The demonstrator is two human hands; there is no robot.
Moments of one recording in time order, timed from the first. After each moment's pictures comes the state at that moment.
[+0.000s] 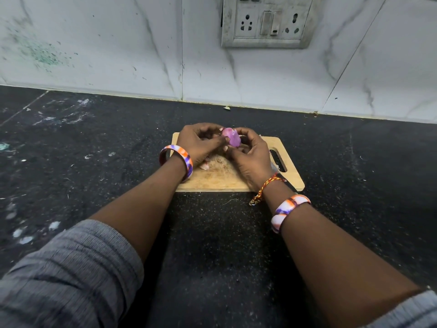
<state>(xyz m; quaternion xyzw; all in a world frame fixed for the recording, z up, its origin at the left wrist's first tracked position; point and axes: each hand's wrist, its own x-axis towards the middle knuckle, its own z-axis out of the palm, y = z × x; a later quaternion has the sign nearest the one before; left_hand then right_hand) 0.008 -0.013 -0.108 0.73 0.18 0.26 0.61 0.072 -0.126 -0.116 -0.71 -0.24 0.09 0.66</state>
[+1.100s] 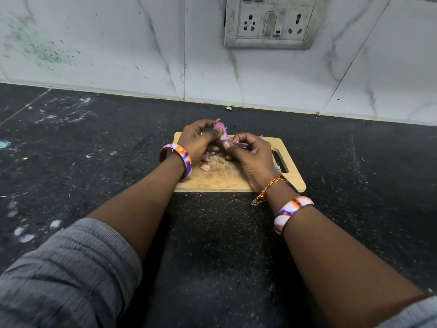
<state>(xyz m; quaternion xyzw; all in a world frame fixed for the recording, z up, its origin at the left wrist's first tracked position) 0.010 -0.006 -0.106 0.67 0.17 0.23 0.69 0.071 -0.128 -0.114 -0.66 -0.28 0.13 0.69</state>
